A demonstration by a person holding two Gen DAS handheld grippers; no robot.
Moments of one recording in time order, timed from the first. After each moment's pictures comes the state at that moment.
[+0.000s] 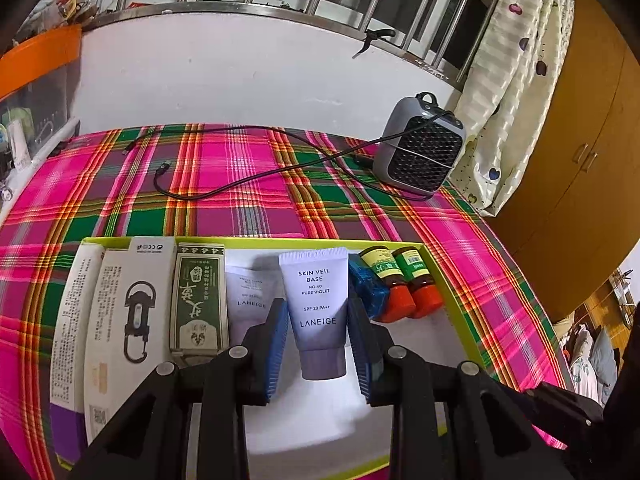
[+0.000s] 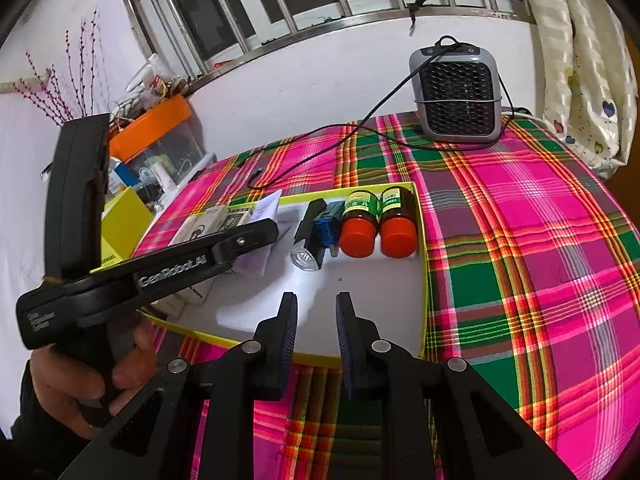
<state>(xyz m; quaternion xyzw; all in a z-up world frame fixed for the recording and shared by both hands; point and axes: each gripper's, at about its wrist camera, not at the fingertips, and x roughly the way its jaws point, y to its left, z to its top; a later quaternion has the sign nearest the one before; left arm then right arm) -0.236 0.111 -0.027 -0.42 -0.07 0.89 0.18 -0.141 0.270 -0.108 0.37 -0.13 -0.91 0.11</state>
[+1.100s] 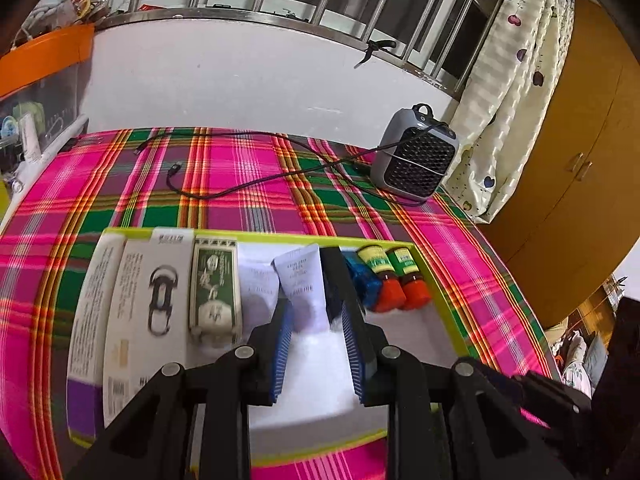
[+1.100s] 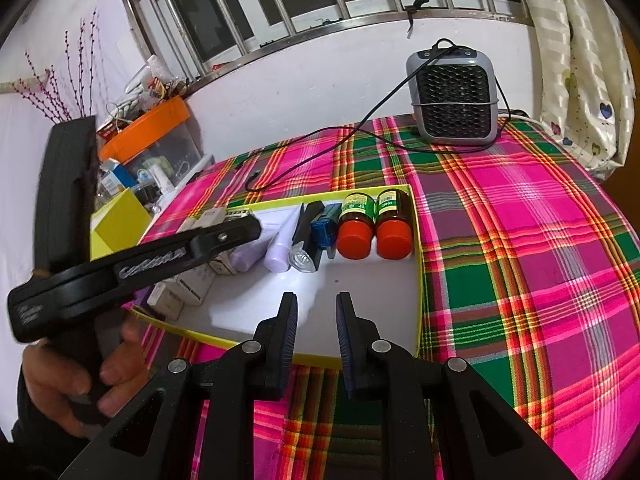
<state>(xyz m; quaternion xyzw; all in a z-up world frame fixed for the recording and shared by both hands) -0.214 0.098 -0.014 -0.41 -0.08 0.89 0.18 -0.139 0.271 -0.105 0.37 -0.13 -0.91 0.11</state>
